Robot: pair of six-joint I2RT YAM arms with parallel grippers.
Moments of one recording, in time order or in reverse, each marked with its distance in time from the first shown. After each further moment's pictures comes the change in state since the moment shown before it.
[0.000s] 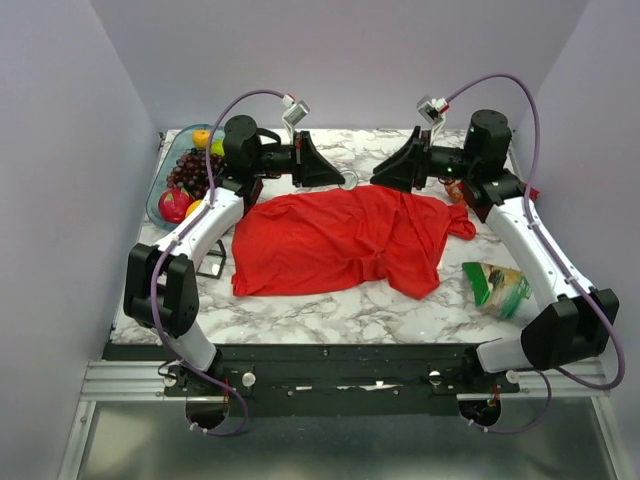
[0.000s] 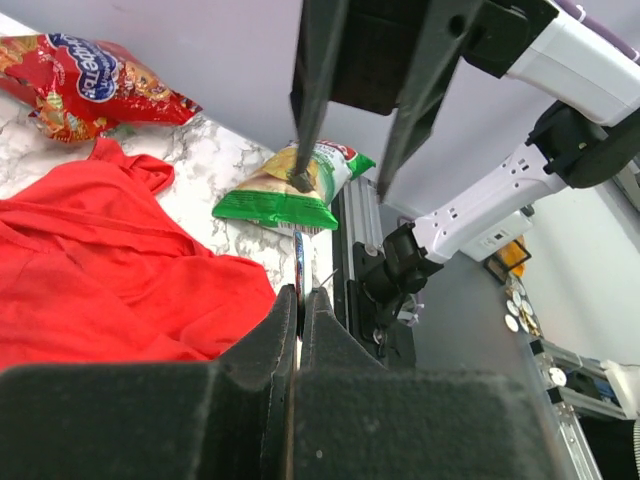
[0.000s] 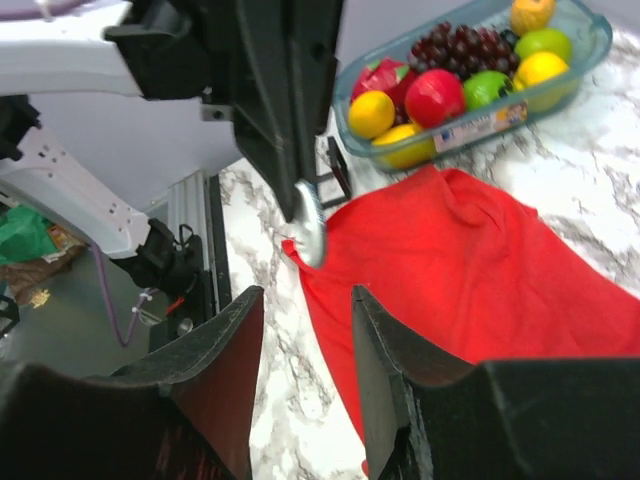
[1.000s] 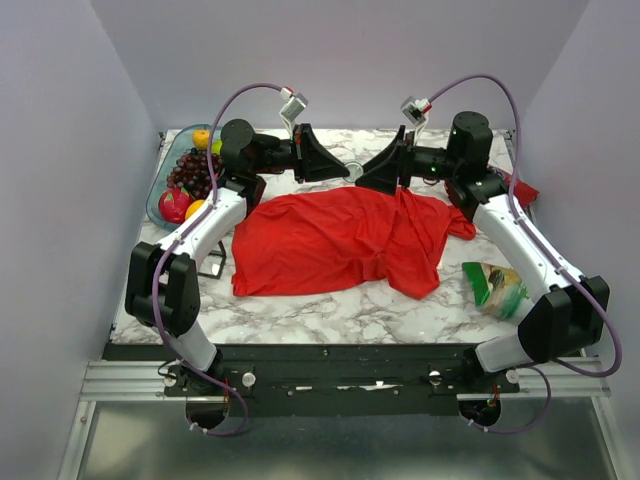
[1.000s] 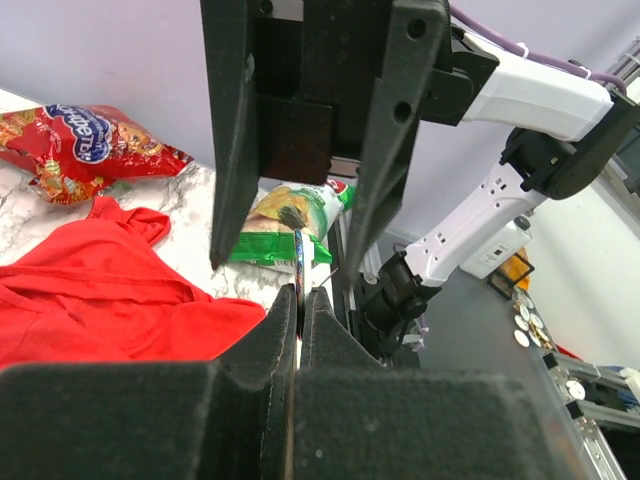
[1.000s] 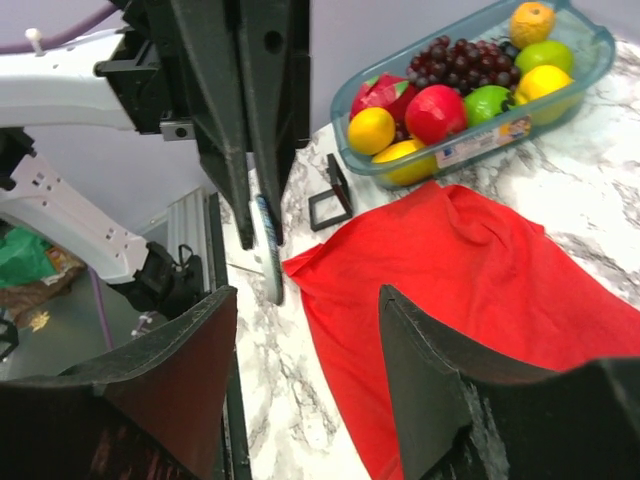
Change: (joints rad) left arm -0.021 0.009 -0.006 0.258 -0.026 -0.145; right arm 0.077 0.030 -0.005 0.097 0.079 0.076
